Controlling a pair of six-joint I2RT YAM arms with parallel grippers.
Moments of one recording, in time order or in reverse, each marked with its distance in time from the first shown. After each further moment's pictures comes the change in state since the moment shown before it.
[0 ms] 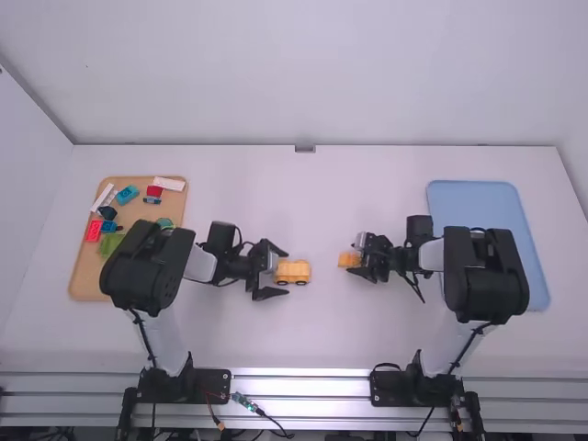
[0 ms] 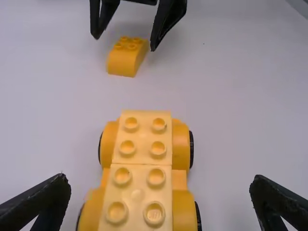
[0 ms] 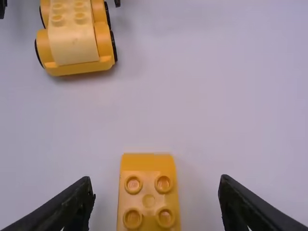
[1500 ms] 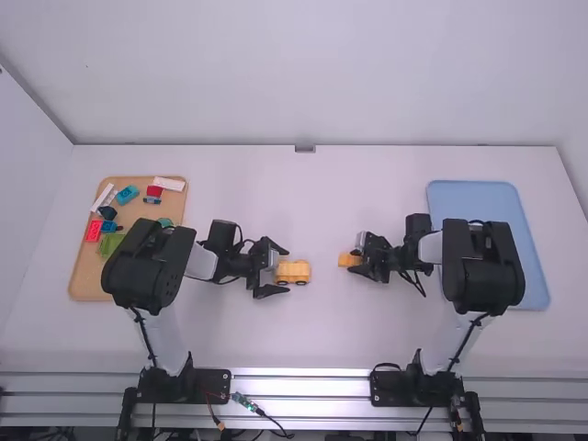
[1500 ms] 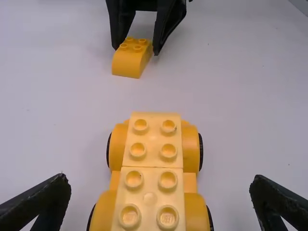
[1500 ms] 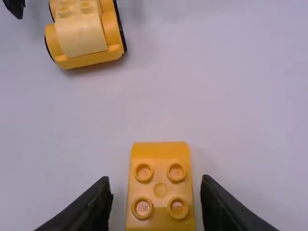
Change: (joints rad) left arm -0.001 0.009 0.021 -0.003 0.000 -0.007; right arm -0.008 0.061 0.075 -0.164 -0.008 -0.042
